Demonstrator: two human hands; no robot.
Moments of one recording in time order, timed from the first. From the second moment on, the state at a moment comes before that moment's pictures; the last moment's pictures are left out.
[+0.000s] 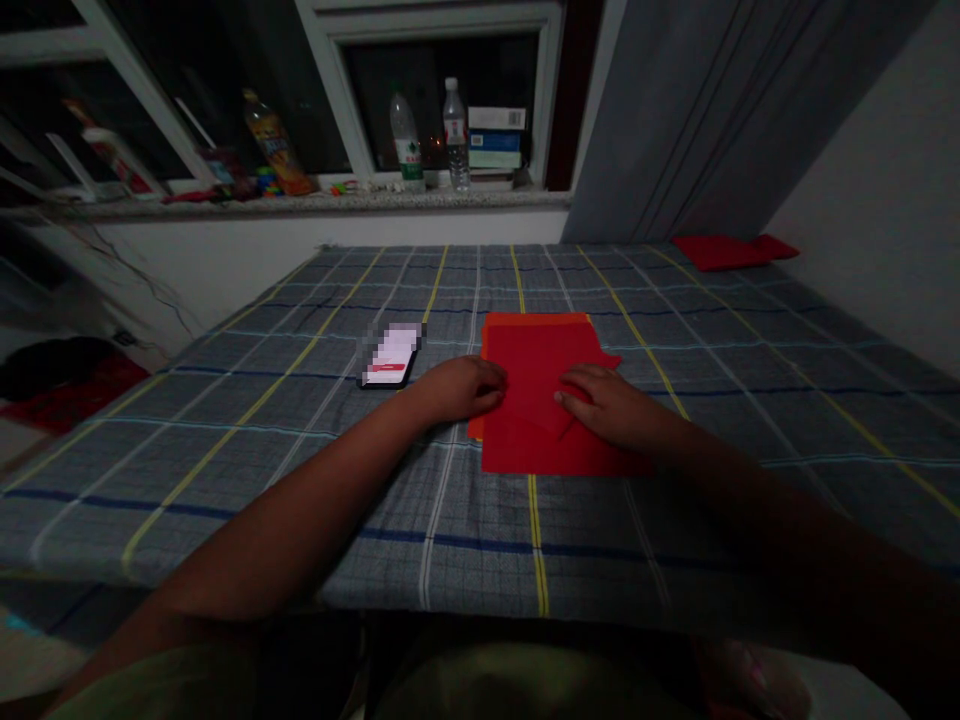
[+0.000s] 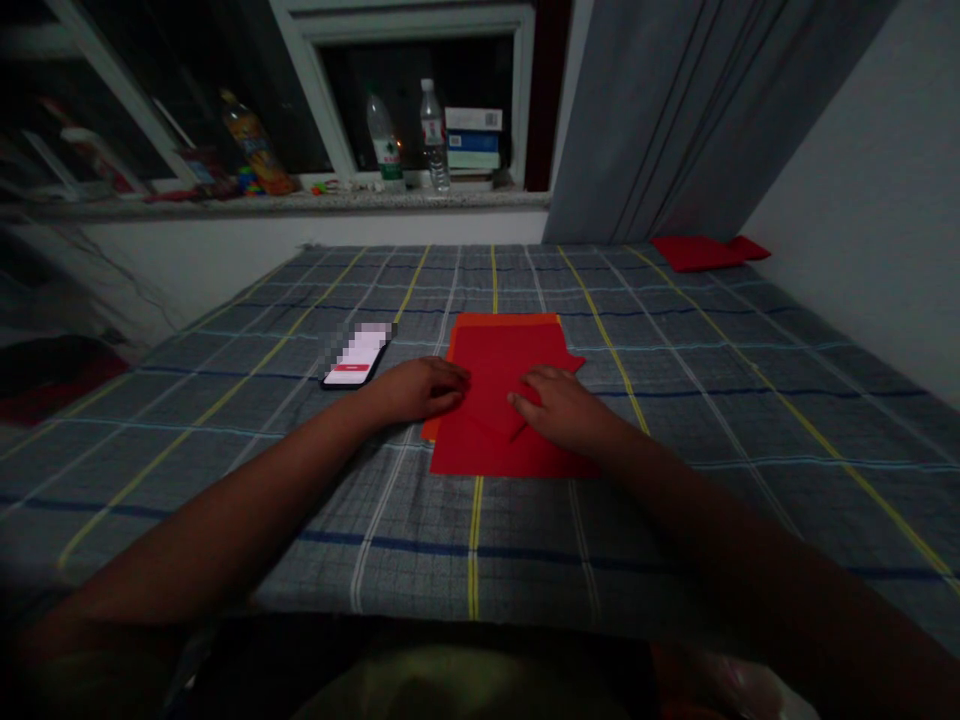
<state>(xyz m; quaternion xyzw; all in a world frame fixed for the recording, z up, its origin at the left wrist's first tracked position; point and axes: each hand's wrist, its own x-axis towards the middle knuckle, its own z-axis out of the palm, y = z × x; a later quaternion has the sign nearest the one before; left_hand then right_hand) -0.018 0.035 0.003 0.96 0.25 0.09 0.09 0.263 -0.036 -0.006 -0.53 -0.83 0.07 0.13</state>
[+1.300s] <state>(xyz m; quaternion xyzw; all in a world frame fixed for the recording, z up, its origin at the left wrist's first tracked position) -0.037 0.050 0.000 0.92 0.31 0.11 0.23 0.287 -0.030 0.008 -0.50 -0.86 0.03 0.00</state>
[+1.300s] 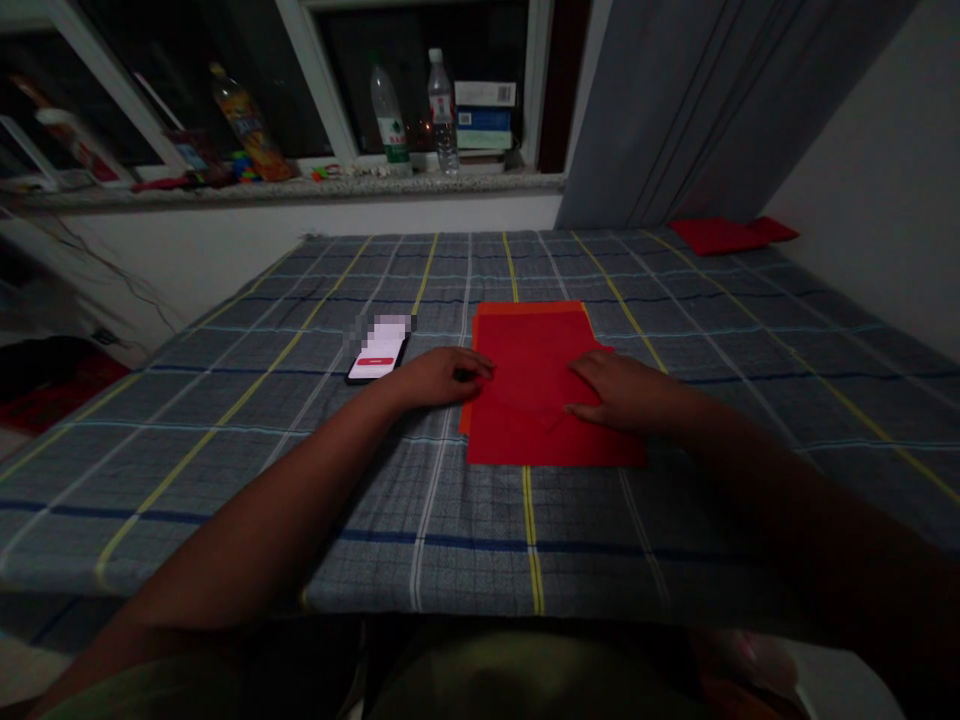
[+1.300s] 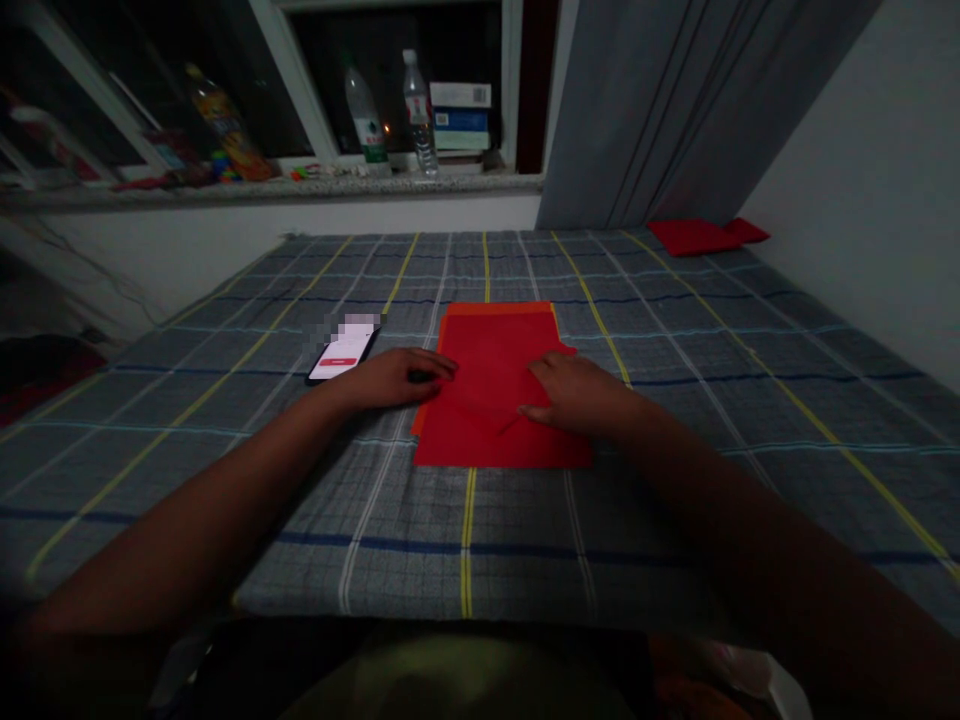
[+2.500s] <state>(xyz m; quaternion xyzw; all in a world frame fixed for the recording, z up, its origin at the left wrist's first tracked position) -0.043 0.058 -0.017 0.92 0.29 0.19 0.20 0.281 -0.032 0.000 -0.45 -0.89 0.06 0.05</state>
